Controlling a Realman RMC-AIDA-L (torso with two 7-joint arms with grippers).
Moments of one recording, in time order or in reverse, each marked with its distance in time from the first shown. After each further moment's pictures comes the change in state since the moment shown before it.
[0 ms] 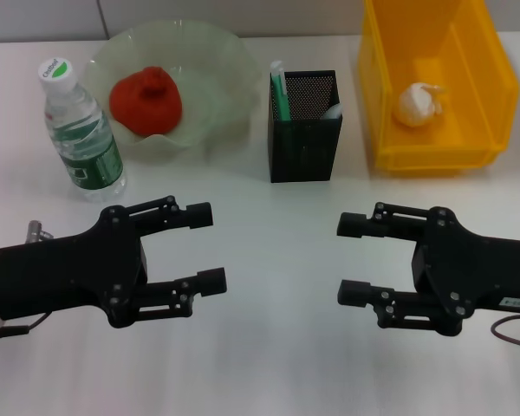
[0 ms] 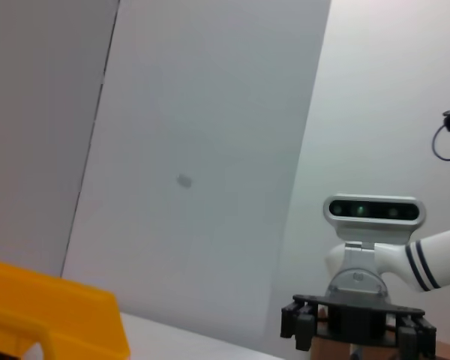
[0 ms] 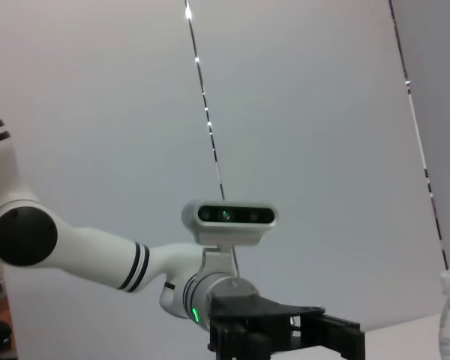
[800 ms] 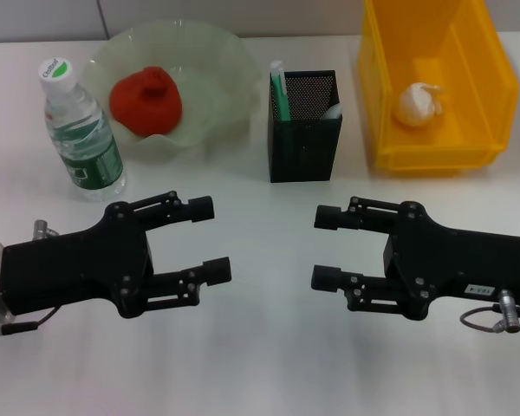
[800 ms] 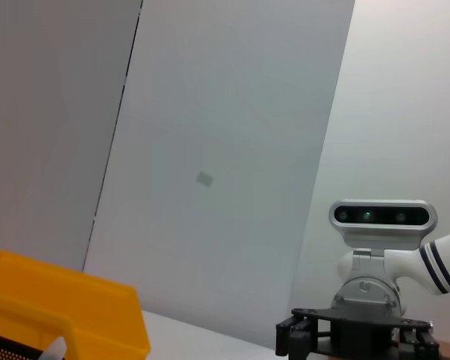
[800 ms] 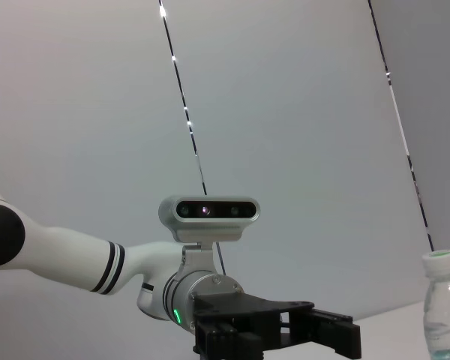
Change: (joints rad) left arm -0.008 -0.021 -0.042 -0.018 0.032 -0.029 0.015; right arm 0.076 0.002 -0.007 0.133 0.003 0.064 -0.041
